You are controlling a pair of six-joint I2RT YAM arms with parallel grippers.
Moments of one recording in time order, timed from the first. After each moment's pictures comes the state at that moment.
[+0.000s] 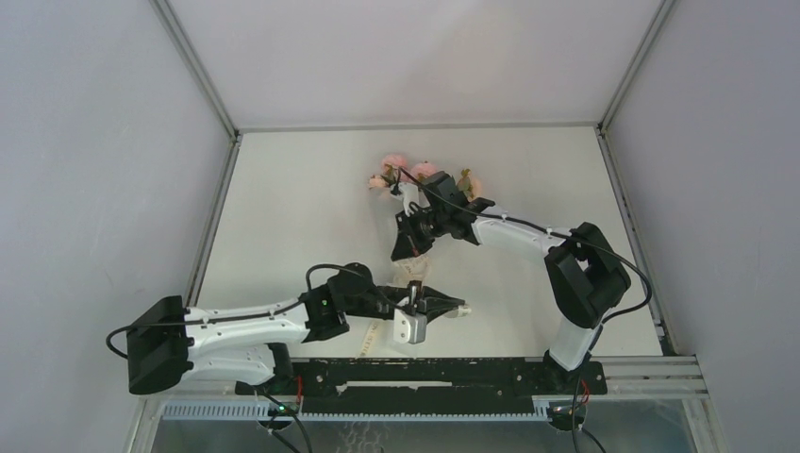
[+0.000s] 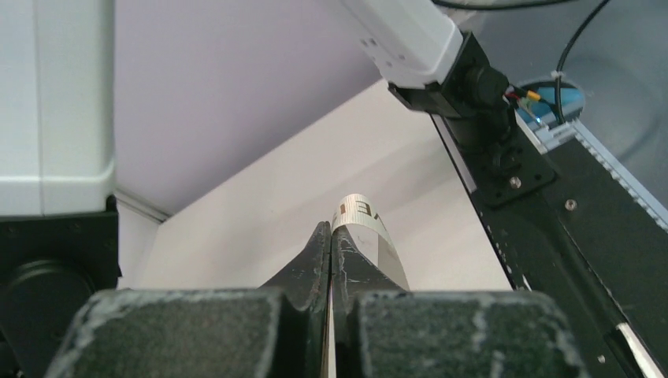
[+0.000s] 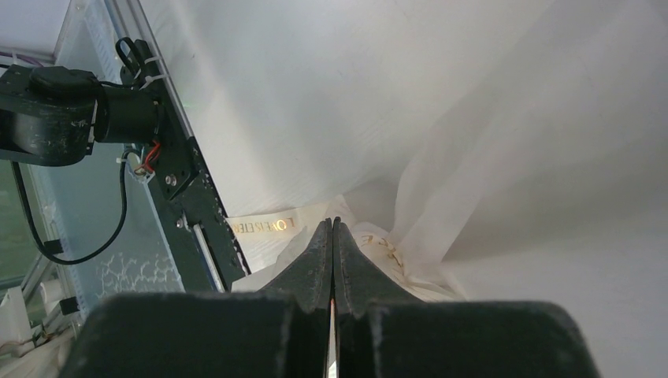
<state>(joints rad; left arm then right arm) -1.19 1.14 0.58 0.55 0.50 0.60 0.69 1.75 1.19 -0.27 -0.65 0.22</state>
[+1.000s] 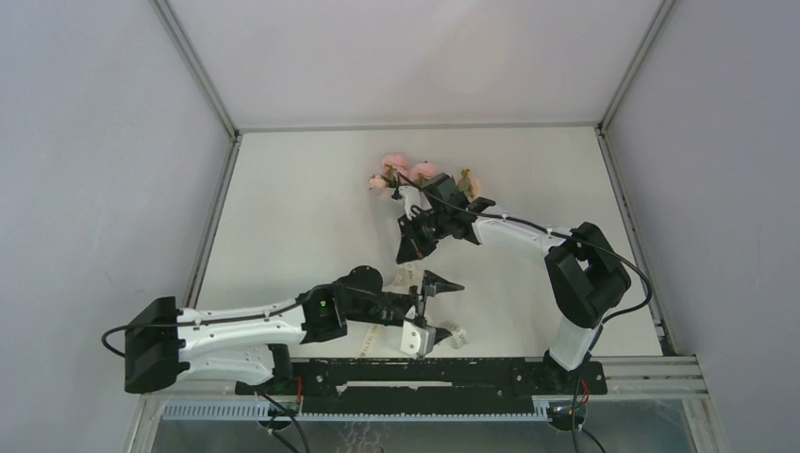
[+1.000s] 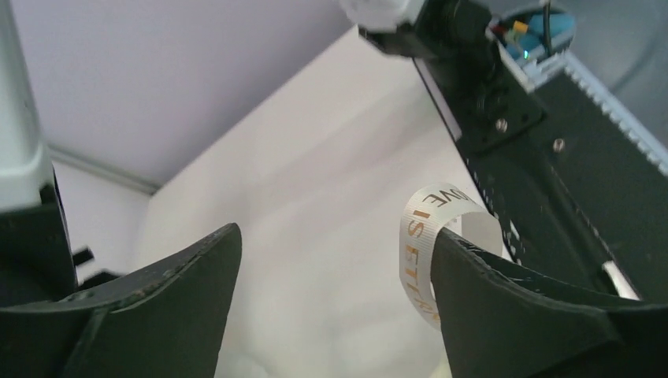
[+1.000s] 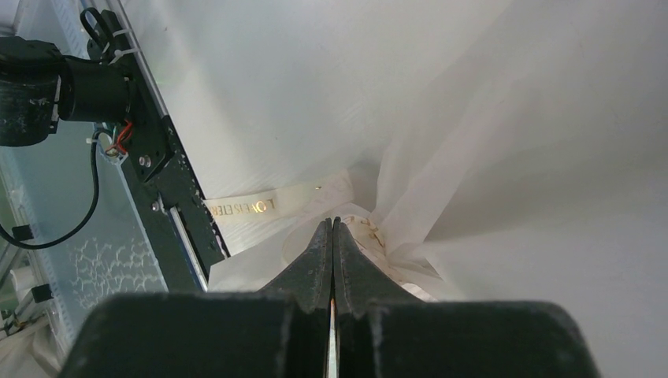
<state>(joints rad) -1.24 1.14 0.63 0.39 0.44 0.70 0.69 1.75 1.19 -0.33 -0.64 0.14</state>
